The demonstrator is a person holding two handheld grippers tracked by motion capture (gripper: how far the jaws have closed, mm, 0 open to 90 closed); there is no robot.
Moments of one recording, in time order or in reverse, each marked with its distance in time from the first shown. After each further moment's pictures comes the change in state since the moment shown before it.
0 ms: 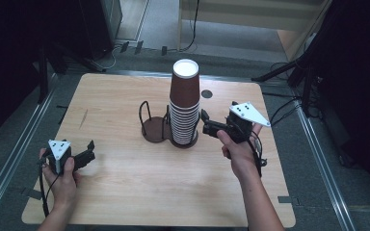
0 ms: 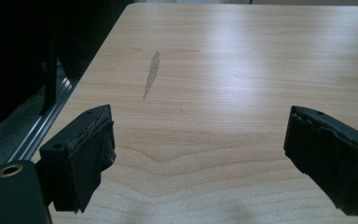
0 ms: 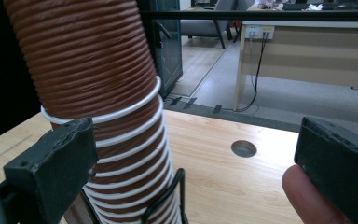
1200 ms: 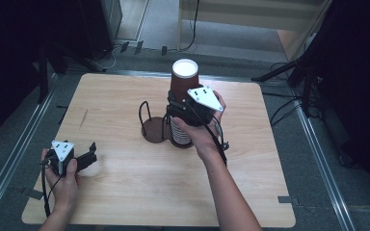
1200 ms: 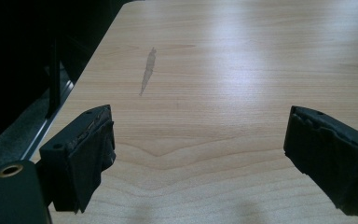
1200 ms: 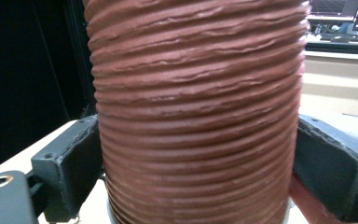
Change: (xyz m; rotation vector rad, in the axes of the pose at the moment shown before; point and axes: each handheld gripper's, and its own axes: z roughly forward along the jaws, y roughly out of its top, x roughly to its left) left arm -0.006 -0.003 -0.003 0.010 0.001 0.047; right arm 0.073 0.018 0.064 -0.083 -0.043 -0.045
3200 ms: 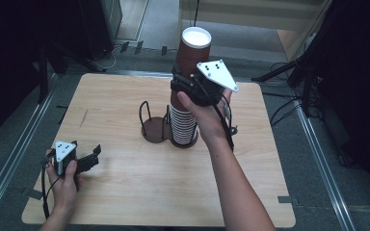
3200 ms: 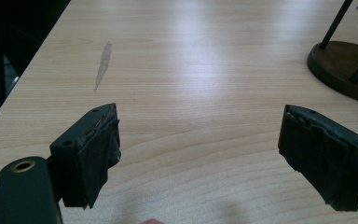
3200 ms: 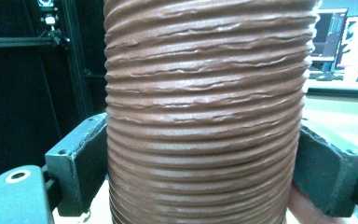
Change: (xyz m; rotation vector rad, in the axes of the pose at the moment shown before) left arm 0.001 0.001 -0.004 0.019 -0.178 -0.025; right arm -0.005 0.075 -0.016 -0.147 -0.017 0.015
